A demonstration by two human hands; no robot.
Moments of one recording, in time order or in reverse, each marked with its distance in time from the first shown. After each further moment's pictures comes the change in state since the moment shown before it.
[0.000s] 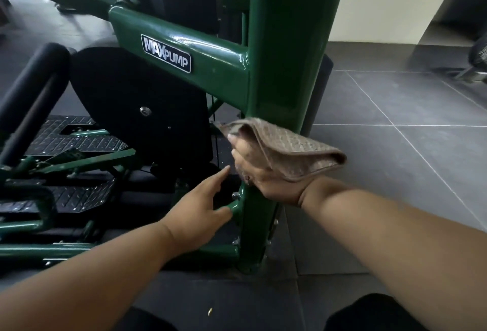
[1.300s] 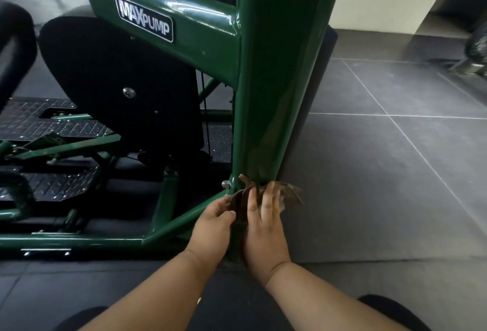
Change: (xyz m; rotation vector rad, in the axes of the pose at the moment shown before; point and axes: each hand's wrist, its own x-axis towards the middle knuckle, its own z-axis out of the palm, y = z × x) left_hand 0.025 -0.043 0.122 -0.847 0.147 -0.395; right_hand -0.027 0.024 0.183 -0.144 0.678 0.052
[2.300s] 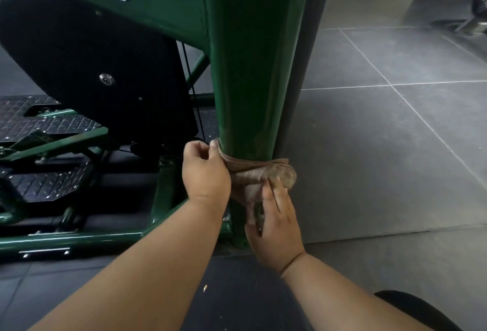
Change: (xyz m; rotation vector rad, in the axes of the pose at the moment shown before) left_hand 0.044 0.056 0.036 0.070 0.515 0.356; right_hand -0.013 0.029 0.000 0.226 0.133 0.000
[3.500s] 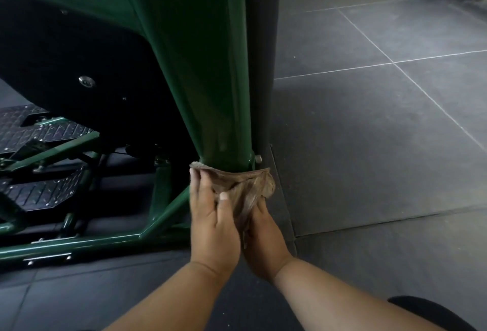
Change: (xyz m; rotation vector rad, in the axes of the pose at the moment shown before) left_hand -0.079 -0.070 -0.010 0.200 -0.313 0.249; right_hand -0.014 0.018 0.016 0.352 -0.274 0.149
